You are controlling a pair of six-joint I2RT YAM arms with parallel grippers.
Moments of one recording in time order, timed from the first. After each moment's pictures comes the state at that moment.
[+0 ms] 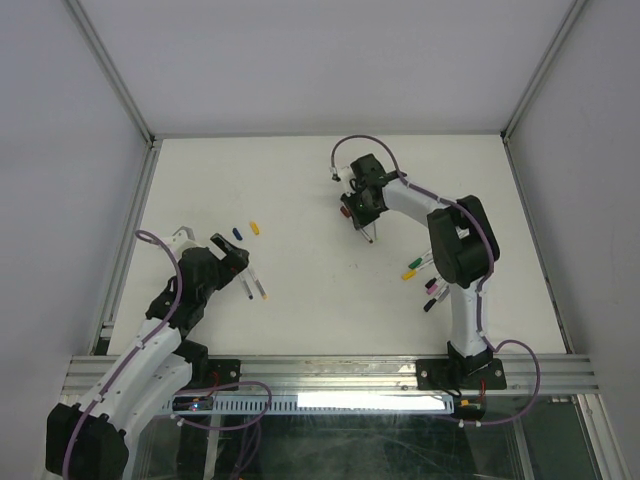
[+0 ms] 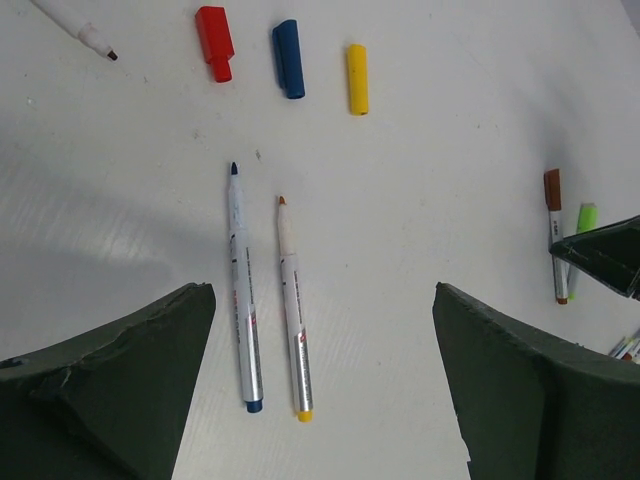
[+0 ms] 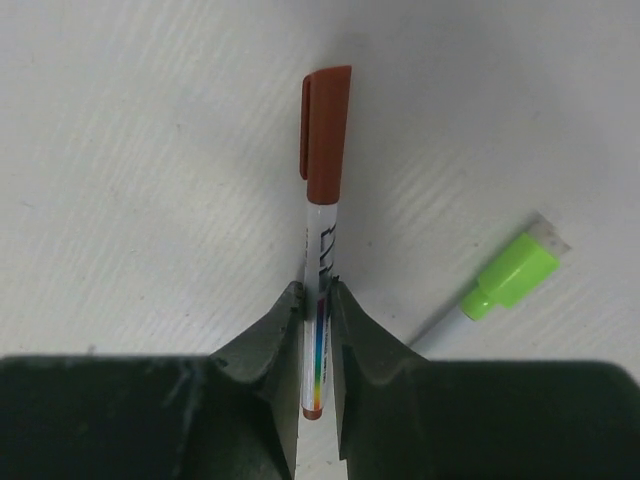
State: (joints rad) left arm -0.31 0.68 0.34 -0.22 -0.23 -0.89; right arm 0.48 2.07 1.51 -0.57 -0.13 -0.15
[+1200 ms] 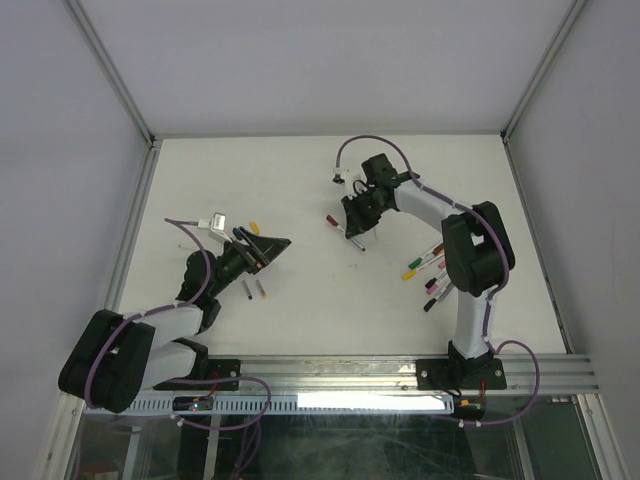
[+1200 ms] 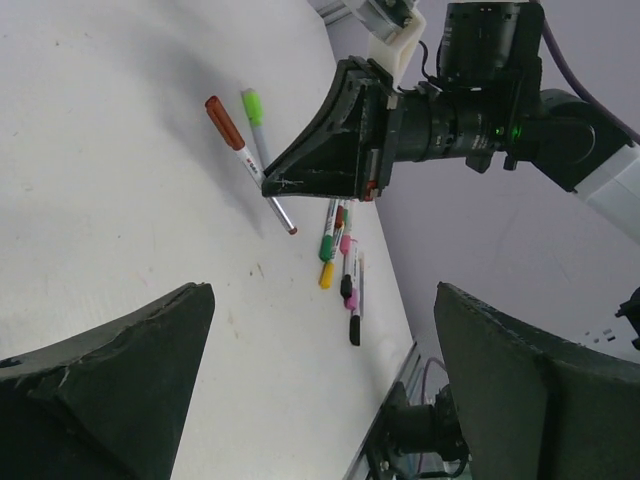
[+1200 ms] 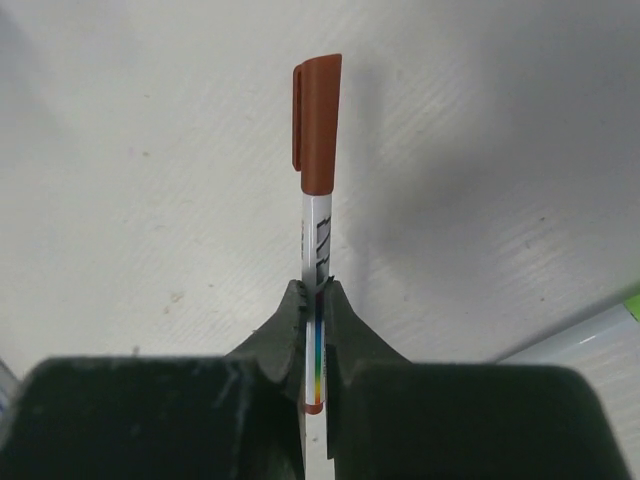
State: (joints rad) left arm -0.33 1.13 0.13 0.96 0.38 -1.07; right arm 0.47 1.98 1.43 -0.61 -0.45 -0.21
